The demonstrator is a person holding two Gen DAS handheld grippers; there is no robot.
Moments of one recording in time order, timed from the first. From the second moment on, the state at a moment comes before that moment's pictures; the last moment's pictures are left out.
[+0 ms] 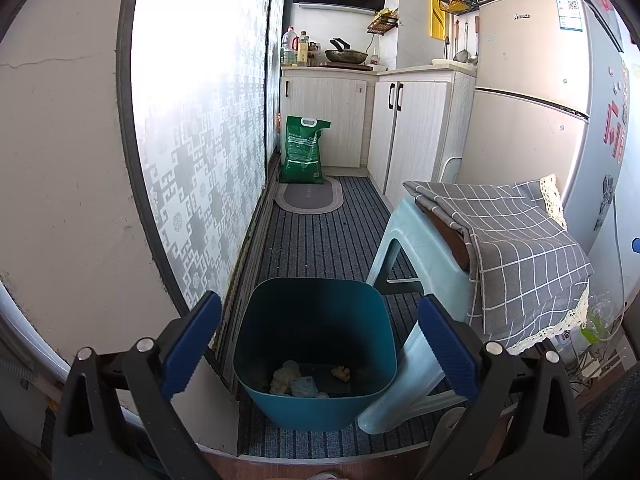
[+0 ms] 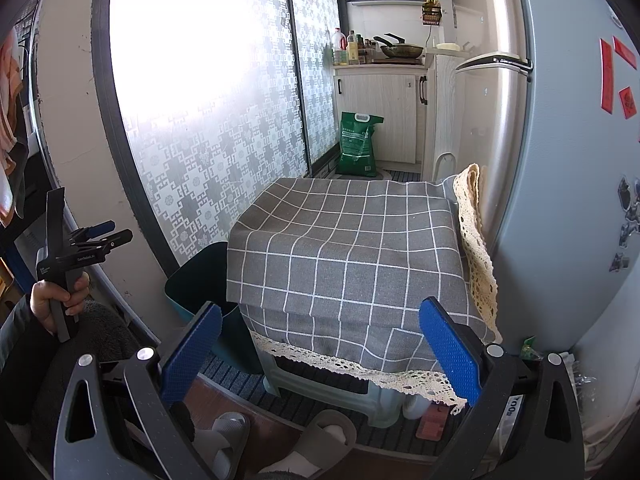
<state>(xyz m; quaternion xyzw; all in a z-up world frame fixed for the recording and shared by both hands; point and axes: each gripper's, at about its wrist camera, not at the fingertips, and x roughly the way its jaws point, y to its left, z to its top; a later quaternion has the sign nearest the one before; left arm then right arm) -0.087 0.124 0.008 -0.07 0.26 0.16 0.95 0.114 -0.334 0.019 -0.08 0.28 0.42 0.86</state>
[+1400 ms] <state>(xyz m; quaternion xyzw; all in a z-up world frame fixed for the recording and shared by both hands) -0.086 0.124 0.006 -0.07 0.27 0.16 0.95 0.116 -0.336 0.017 -0.08 0.28 0.42 0.86</state>
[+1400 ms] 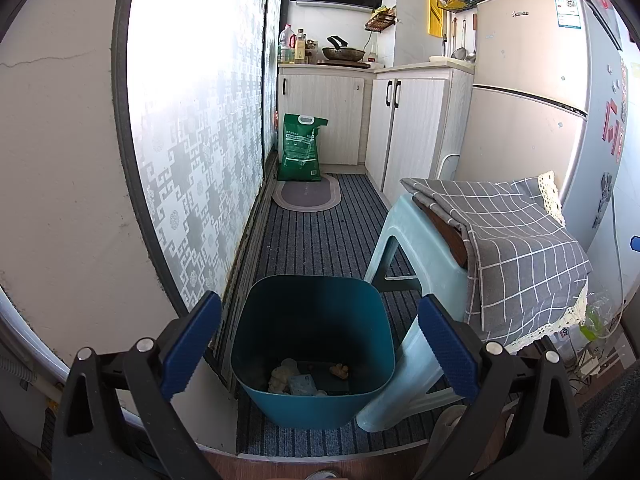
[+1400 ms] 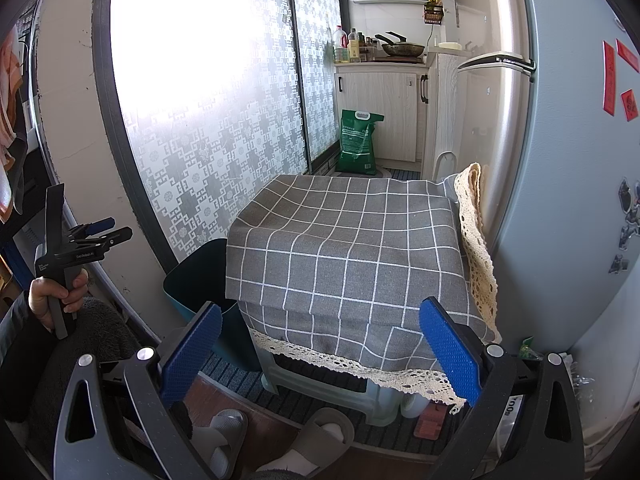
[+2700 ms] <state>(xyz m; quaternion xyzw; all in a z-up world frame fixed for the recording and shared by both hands) -0.087 0.127 0.004 -0.06 0.27 0.15 0.95 0.116 -0.336 0.017 -0.08 0.28 0.42 0.86</state>
